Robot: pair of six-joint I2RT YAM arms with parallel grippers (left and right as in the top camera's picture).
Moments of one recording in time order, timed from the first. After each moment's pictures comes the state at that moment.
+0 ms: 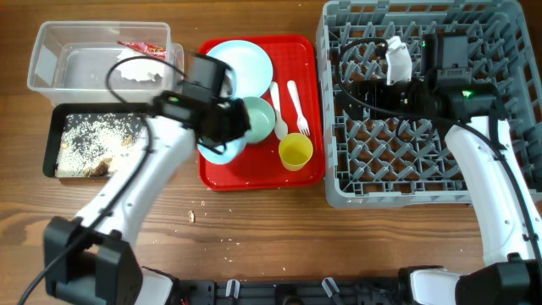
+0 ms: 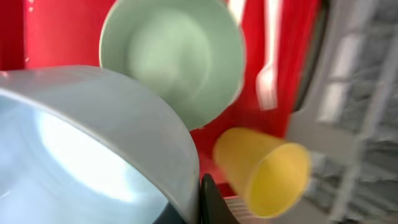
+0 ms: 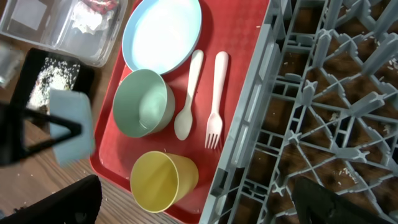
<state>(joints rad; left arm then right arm) -0.37 1.60 1.26 -0.83 0.21 -0.65 0.07 1.49 1.33 -0.84 -0.52 0.00</state>
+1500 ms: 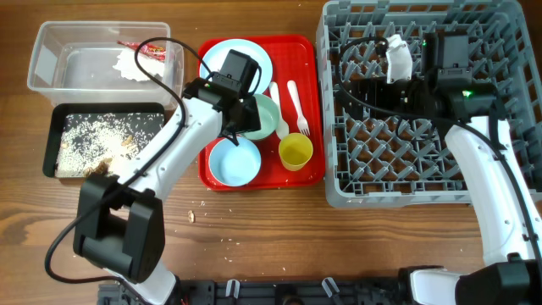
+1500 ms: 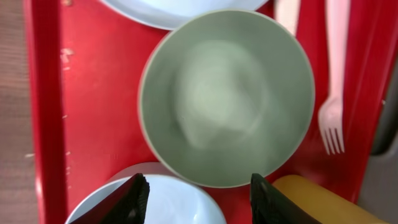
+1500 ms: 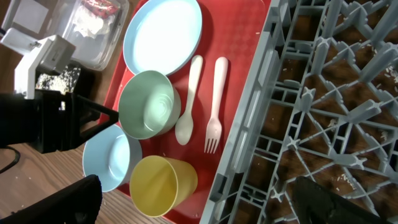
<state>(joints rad) -0.43 1.80 1.36 -0.82 0.00 -0.56 0.07 1.49 1.33 -0.82 -0.52 0.00</state>
